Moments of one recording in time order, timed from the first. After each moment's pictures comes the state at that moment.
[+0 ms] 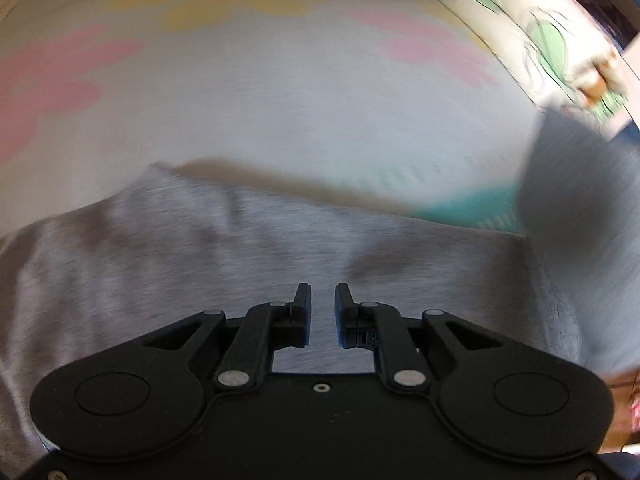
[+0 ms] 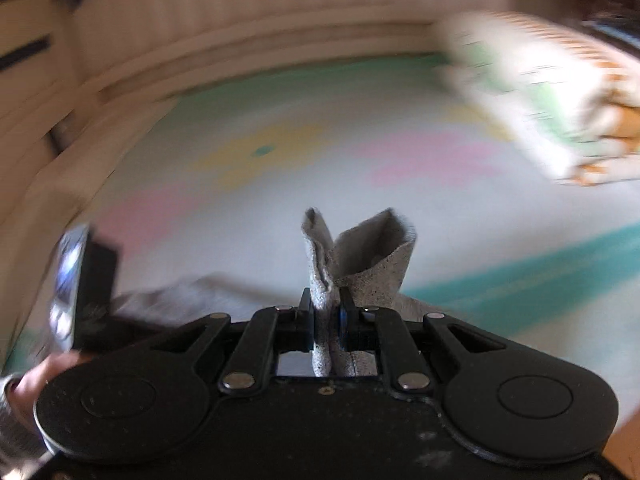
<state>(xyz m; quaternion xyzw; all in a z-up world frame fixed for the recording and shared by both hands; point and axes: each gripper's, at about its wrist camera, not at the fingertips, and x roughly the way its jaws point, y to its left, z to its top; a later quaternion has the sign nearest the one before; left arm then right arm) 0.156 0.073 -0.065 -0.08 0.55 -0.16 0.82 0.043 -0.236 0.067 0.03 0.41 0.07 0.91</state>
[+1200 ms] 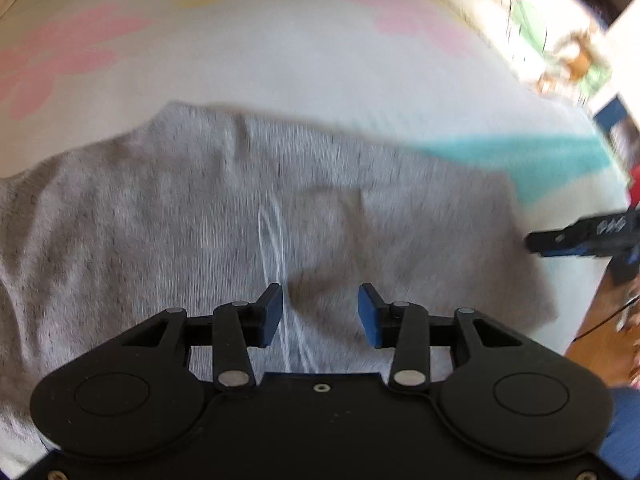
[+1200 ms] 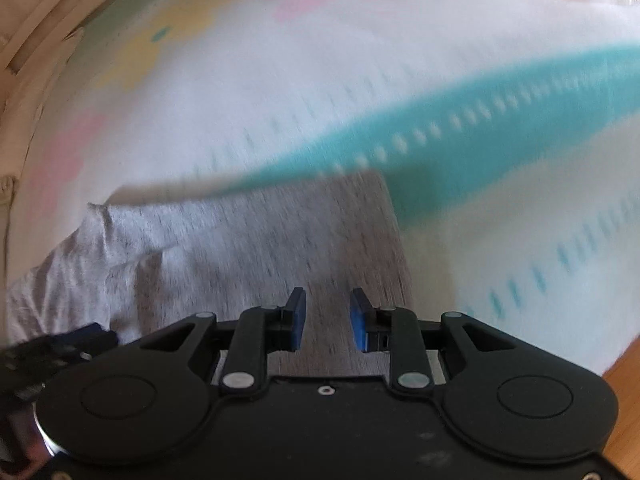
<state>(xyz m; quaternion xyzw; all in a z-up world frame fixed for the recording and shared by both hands) 0.104 0.068 -0.073 -0.05 0.56 -0.18 0.81 0.076 -0.324 -0.030 0.15 0.61 -0.02 0.78</state>
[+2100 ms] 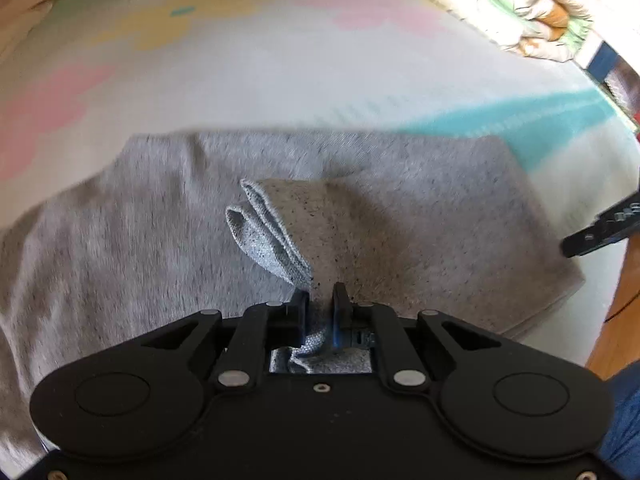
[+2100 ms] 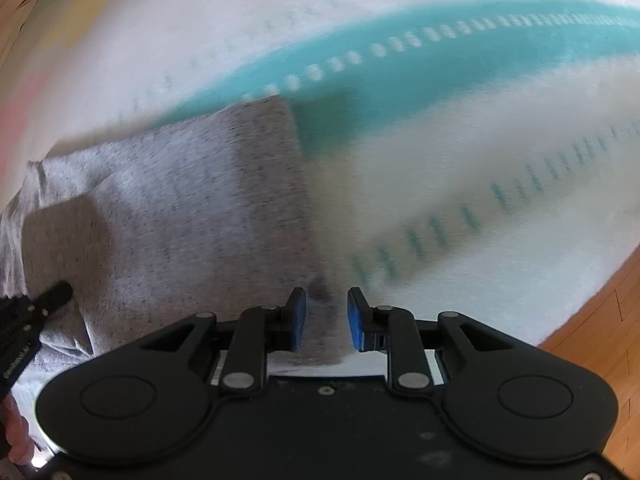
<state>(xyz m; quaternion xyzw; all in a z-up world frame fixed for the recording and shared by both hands) 0.089 0.030 -0.083 0.03 0.51 -0.19 0.84 0.057 -0.358 -0.045 0.11 0.66 -0.06 0.74</state>
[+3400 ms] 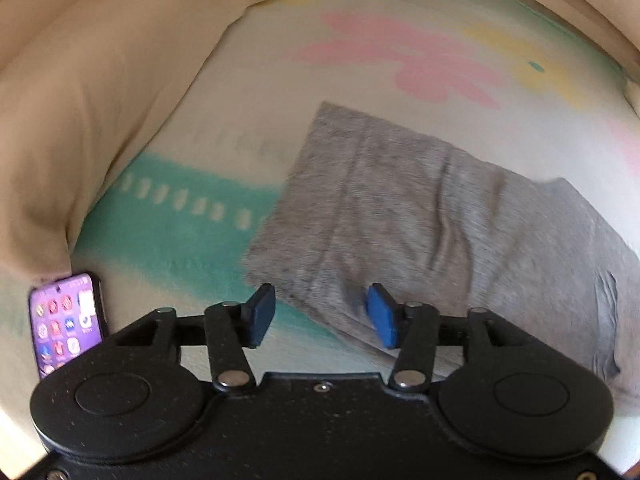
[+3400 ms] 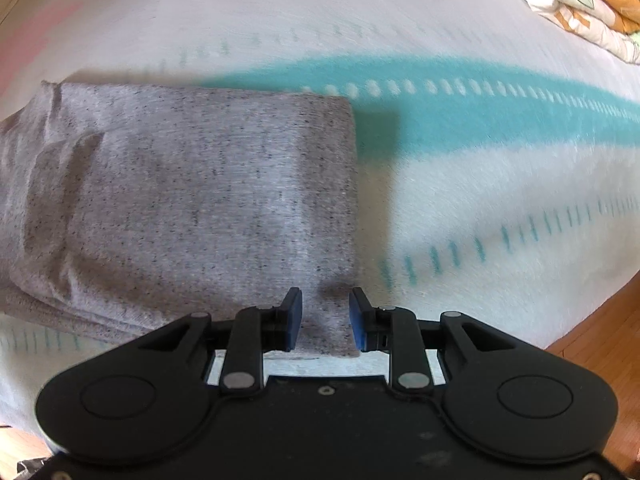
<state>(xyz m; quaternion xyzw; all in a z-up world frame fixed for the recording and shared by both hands) 0.033 0.316 -0.069 -0.16 0.52 0.13 0.83 0.046 -0.294 -0.025 -0.04 0.65 -0.04 0.76</state>
